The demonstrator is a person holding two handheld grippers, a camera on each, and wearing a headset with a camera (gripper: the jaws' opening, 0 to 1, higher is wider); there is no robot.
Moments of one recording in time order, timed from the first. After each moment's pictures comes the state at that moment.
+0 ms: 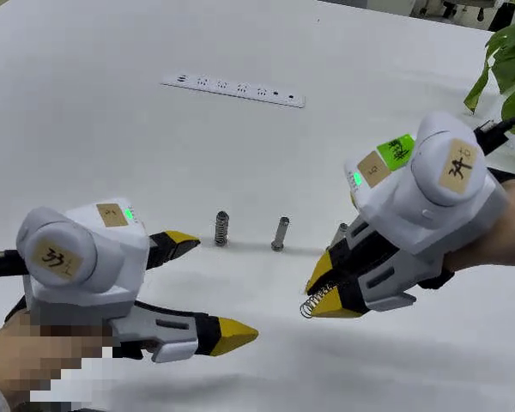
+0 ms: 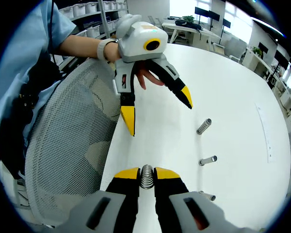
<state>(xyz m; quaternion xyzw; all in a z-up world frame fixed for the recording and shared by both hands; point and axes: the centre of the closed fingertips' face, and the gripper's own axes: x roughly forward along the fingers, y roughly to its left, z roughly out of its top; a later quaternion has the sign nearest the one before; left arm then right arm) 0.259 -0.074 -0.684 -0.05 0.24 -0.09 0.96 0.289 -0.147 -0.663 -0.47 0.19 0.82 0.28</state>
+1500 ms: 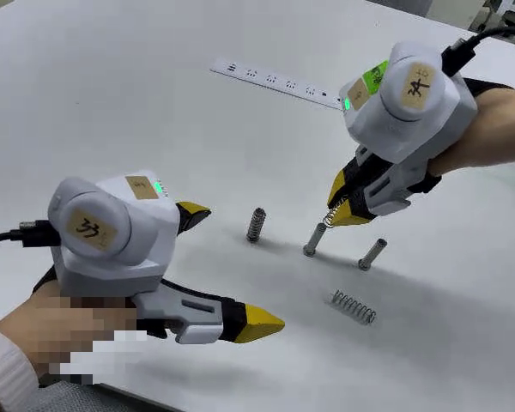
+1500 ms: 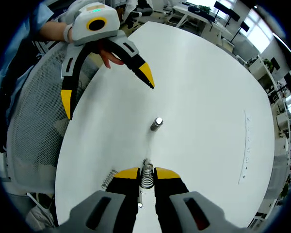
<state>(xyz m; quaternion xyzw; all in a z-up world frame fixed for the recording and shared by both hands) 0.258 -0.060 -0.676 -0.06 0.22 -0.05 0.97 0.351 -0.050 -0.671 -0.59 0.13 0.76 0.24</state>
